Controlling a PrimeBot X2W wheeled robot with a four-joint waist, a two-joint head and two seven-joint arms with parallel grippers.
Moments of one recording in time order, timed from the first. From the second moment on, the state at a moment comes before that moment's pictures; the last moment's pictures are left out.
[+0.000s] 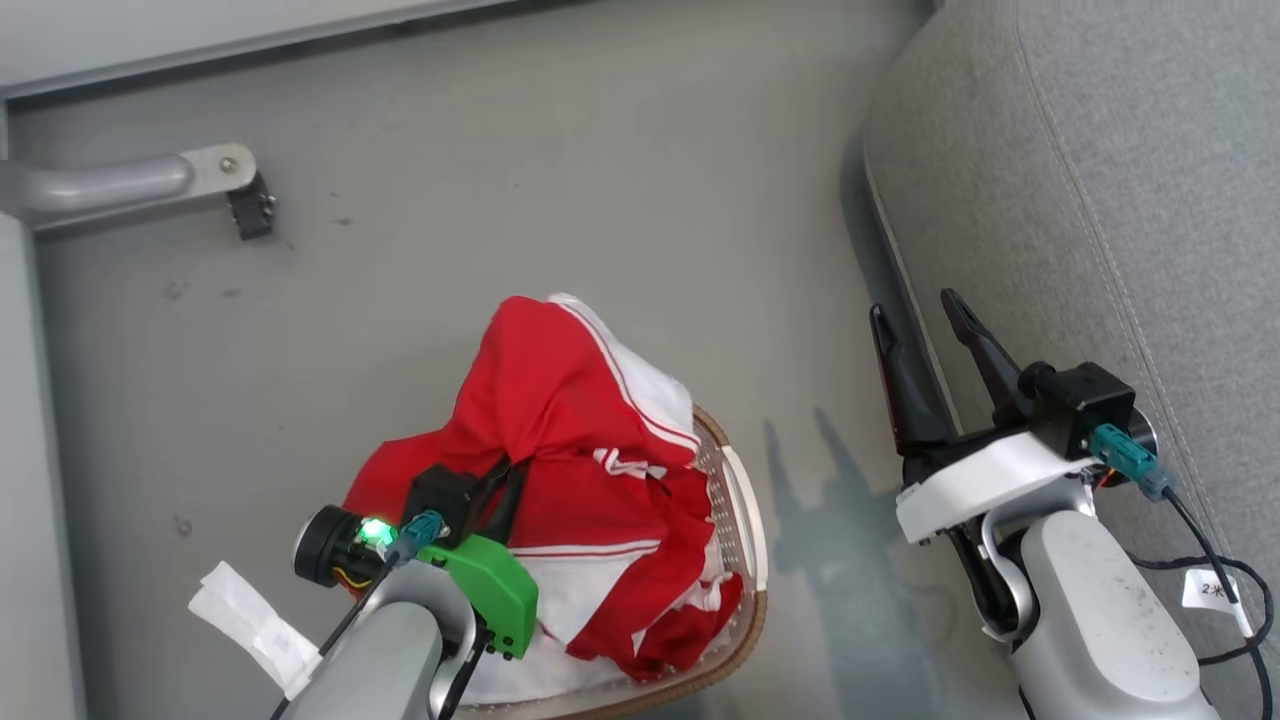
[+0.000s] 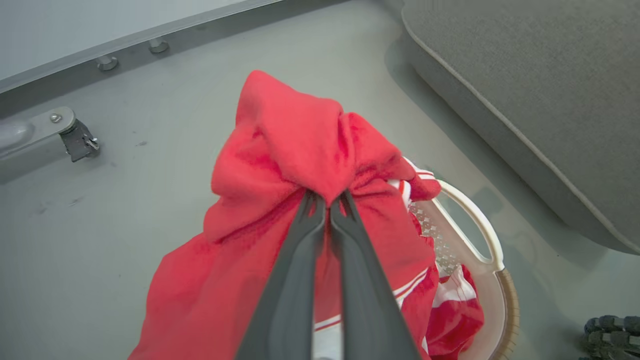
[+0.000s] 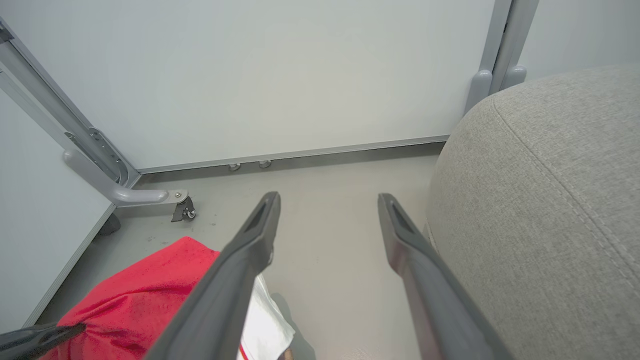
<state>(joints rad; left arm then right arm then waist) -0.45 0.13 -0.61 0.77 -0.35 -0.09 -0.26 -0.35 -0.05 0.14 0.31 0.24 0.13 -0.26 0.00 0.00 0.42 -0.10</state>
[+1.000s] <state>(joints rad) -0.31 0.05 -0.35 0.18 -0.18 -0.13 -0.26 -0.21 -0.07 0.20 0.37 0.25 0.13 -0.26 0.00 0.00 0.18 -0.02</state>
